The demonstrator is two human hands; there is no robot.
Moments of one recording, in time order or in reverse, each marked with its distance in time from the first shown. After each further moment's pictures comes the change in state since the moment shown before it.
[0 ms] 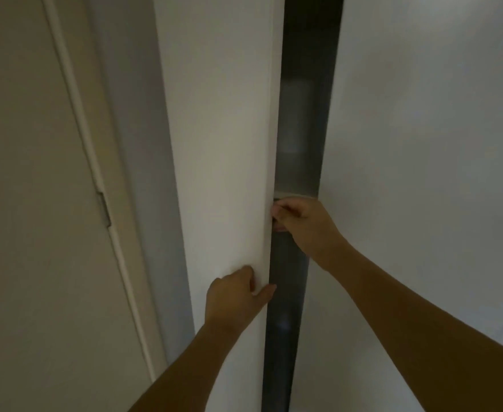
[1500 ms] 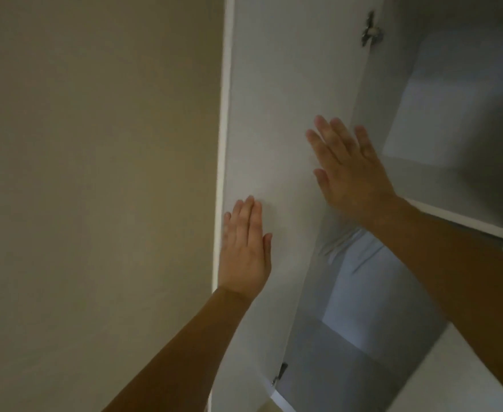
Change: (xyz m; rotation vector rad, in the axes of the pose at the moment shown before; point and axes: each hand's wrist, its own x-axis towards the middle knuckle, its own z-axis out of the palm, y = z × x) left_hand -0.034 -0.181 -0.188 0.169 0.583 0.073; right_hand 0.098 -0.108 0.201 -1.247 0.145 -0.837
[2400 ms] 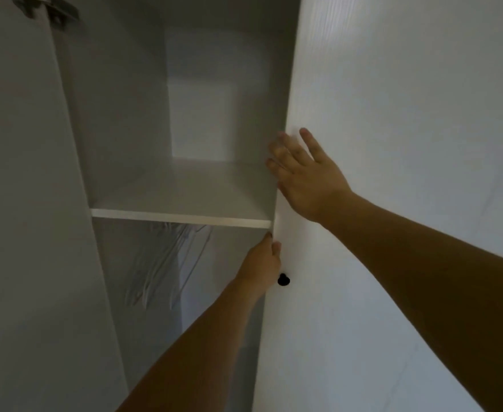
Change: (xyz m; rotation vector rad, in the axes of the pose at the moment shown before) left_hand 0.068 0.315 0.269 -0.865 -1.032 -0.119; right_hand -0.158 0.272 -0.009 -0.704 -0.635 0.172
